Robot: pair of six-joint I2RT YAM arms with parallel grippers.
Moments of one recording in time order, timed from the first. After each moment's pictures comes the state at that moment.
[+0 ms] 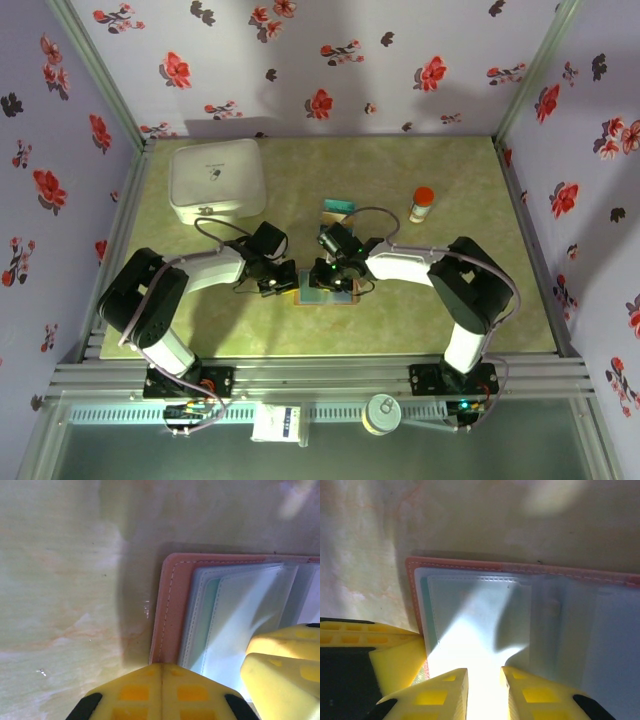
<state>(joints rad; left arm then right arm) -0.66 1.63 0.79 -0.34 0.37 -0.81 0.84 1.75 0.97 -0.30 -0.30 0.90</state>
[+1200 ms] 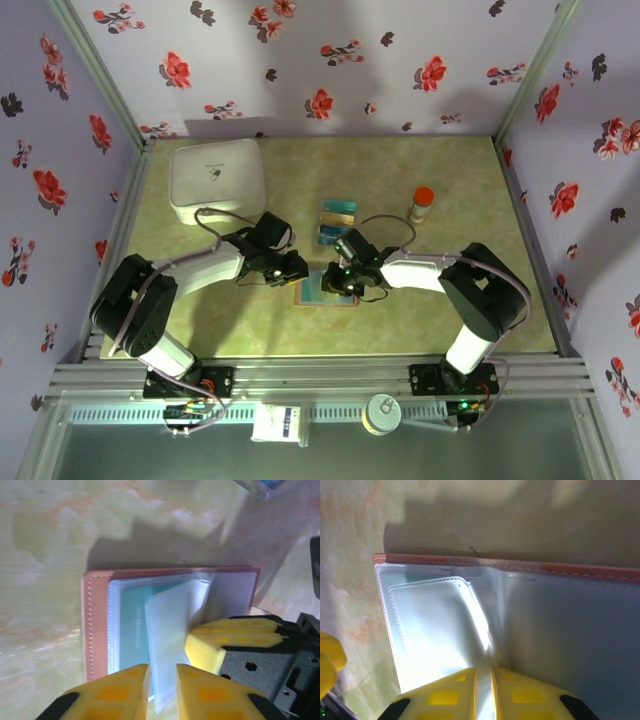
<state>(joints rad) -0.69 1.57 0.87 -0.37 0.38 -0.84 0.78 1.68 0.80 -0.16 -0.35 0.91</state>
